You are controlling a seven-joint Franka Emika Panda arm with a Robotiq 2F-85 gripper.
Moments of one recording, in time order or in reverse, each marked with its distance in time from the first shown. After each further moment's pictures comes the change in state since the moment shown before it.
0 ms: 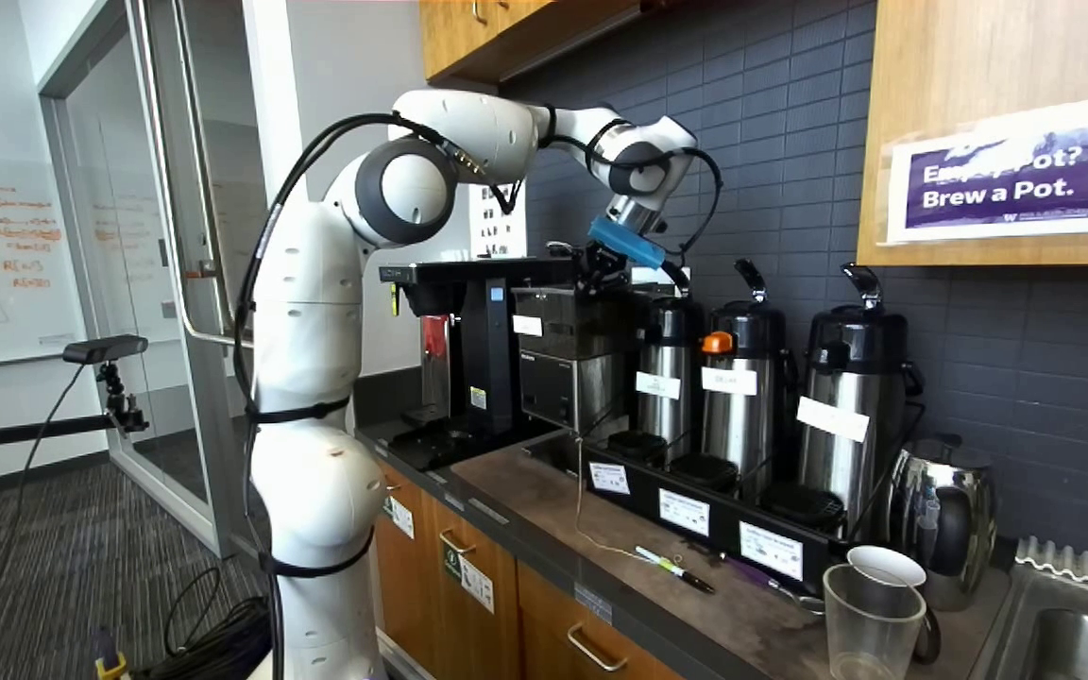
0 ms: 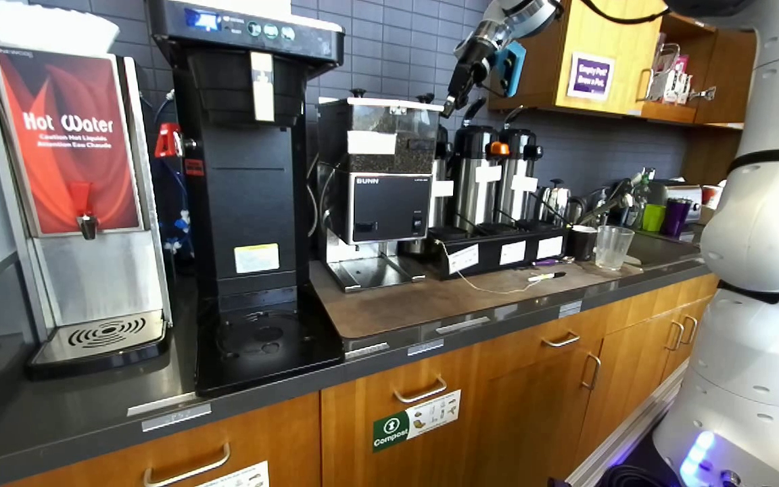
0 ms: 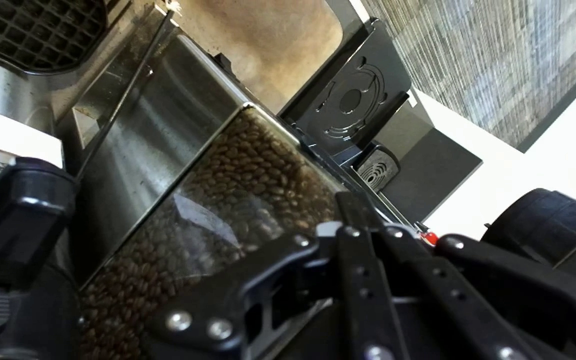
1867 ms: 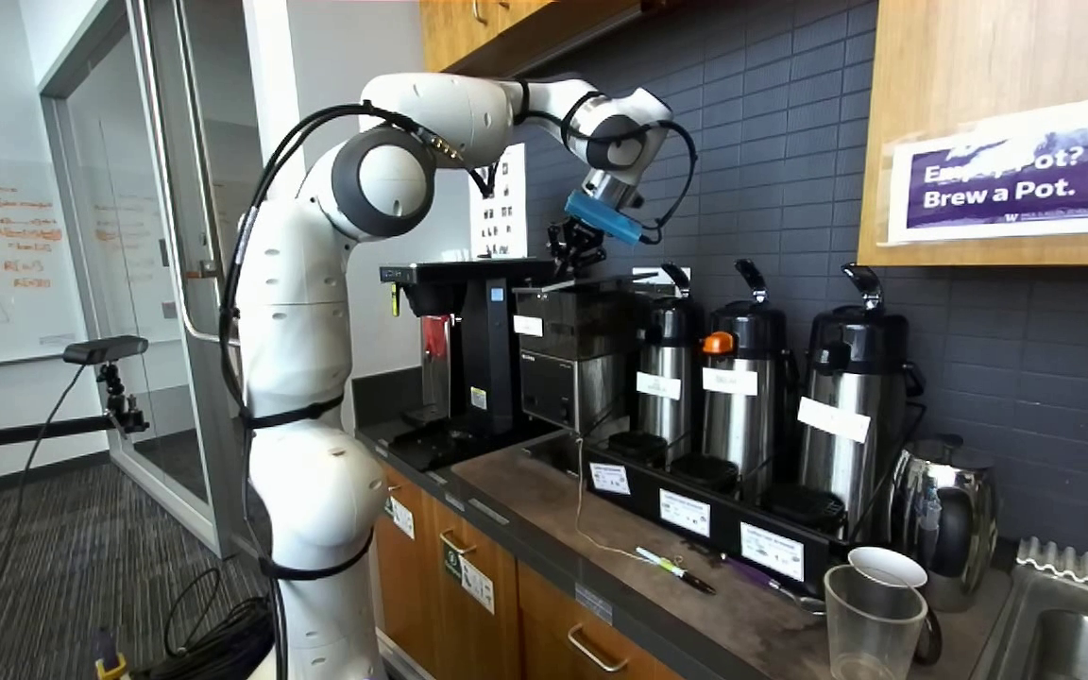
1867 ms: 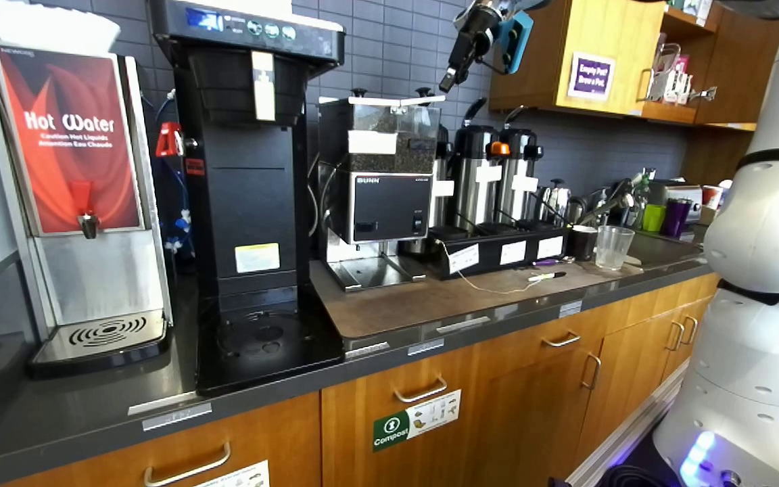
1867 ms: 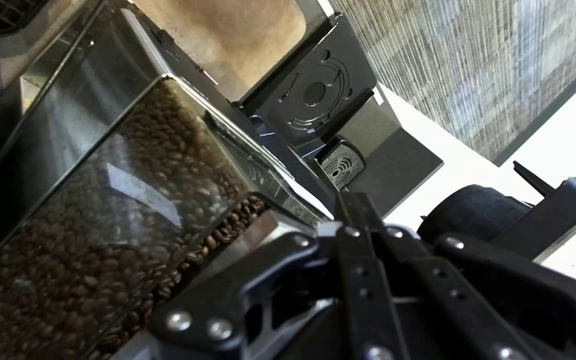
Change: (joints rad) arm 0.024 -0.081 0.021 0.003 0.016 -0.043 0.026
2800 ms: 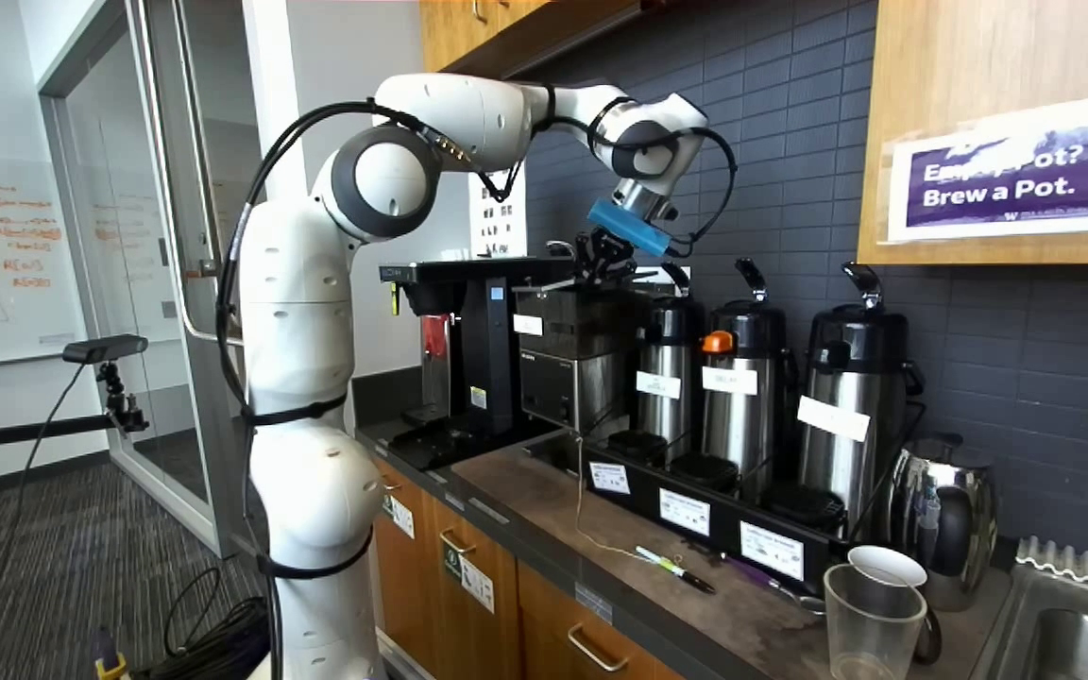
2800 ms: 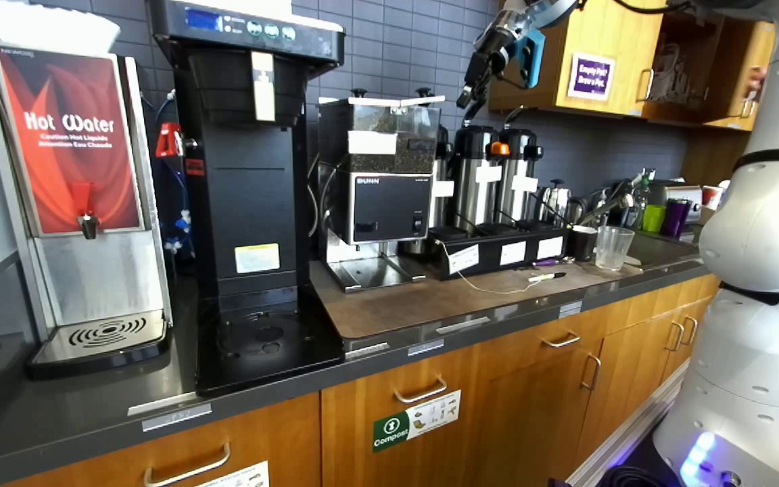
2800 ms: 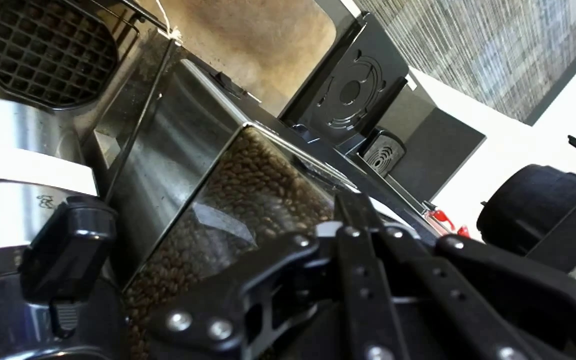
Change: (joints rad) arm -0.051 0.027 -0.064 -0.030 0.004 0.013 0.040
